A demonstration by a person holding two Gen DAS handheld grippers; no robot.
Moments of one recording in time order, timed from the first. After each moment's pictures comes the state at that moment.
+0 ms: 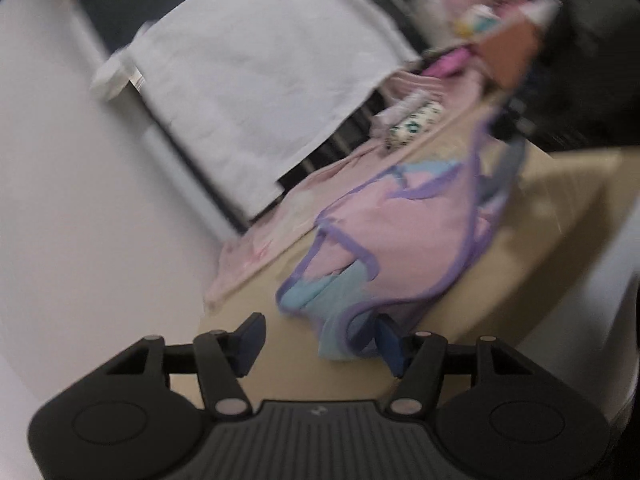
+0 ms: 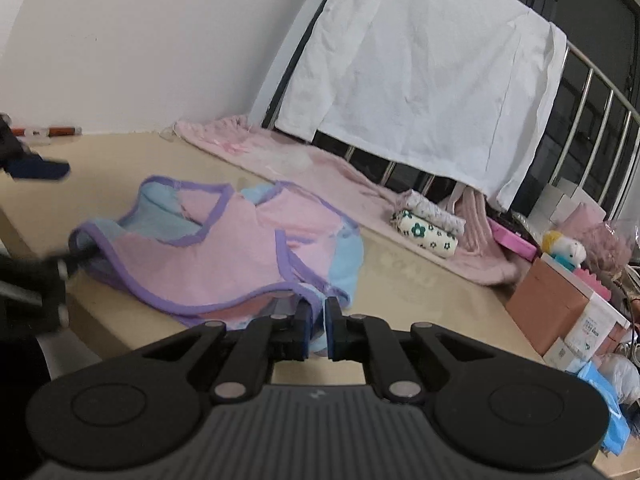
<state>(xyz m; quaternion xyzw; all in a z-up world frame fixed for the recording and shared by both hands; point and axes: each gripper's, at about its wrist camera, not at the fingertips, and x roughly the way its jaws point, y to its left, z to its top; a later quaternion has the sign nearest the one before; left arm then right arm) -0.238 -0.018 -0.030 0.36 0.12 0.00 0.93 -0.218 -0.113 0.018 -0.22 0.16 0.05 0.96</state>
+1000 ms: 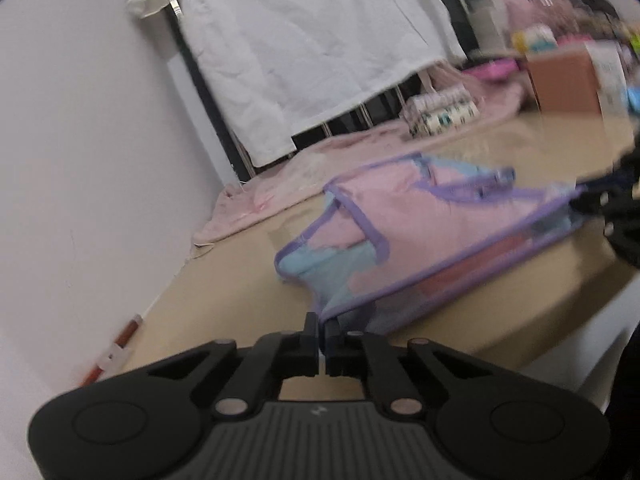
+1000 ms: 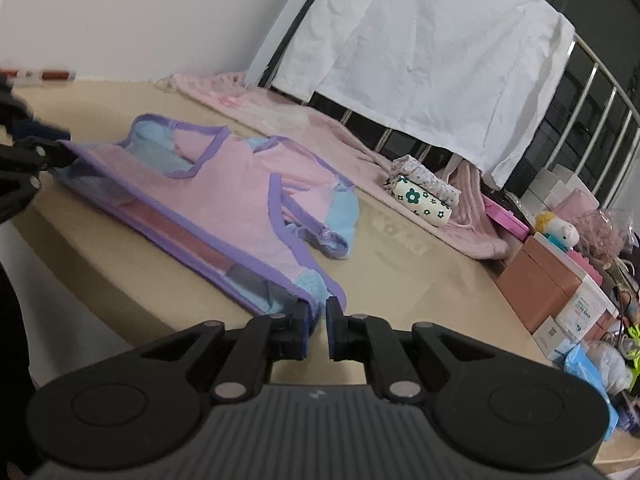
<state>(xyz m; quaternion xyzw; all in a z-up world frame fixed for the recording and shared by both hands) -0.217 0.011 -0.004 0.20 0.19 0.01 0.96 -0.210 -0.114 -0.011 -0.24 0.20 0.02 0.95</state>
